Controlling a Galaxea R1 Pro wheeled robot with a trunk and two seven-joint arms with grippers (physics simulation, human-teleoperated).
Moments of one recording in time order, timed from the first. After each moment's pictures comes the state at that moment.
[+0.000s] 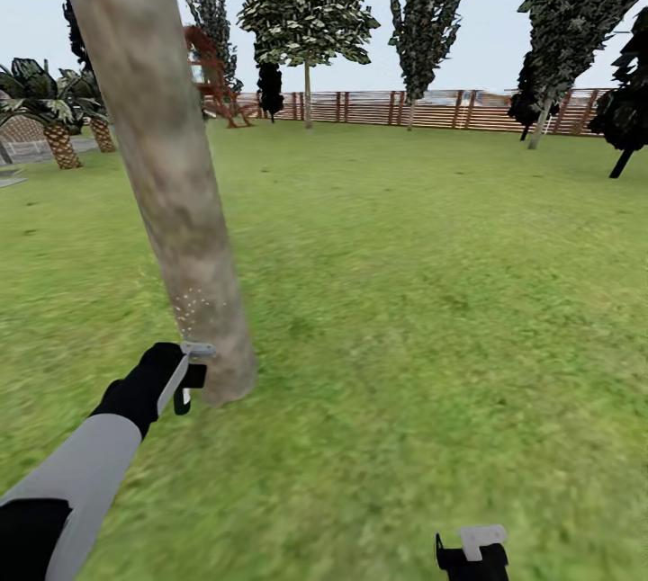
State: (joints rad) left arm -0.89 0.13 -0.06 -0.65 0.02 0.84 0.09; right arm -0.44 -0.03 0.03 -0.05 0.17 -0.48 -0.25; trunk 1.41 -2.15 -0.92
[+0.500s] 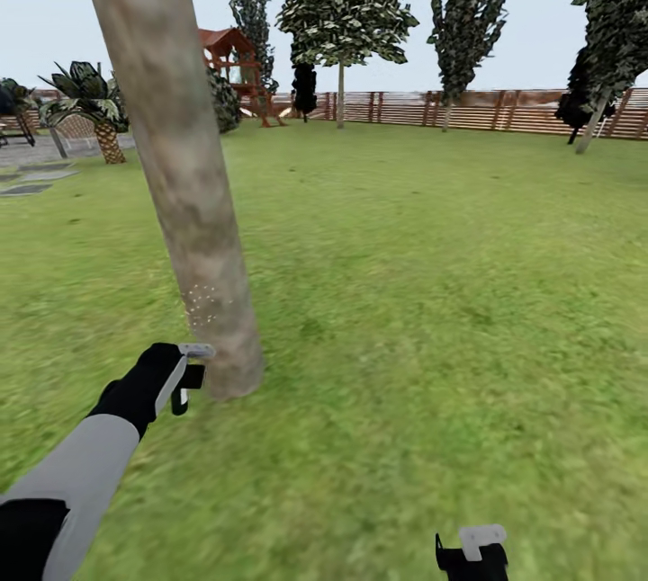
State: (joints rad) left arm -0.89 0.13 -0.06 -0.65 0.03 0.84 0.09; right arm -0.44 -0.03 0.03 -0.05 0.17 -0.48 -0.25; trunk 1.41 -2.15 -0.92
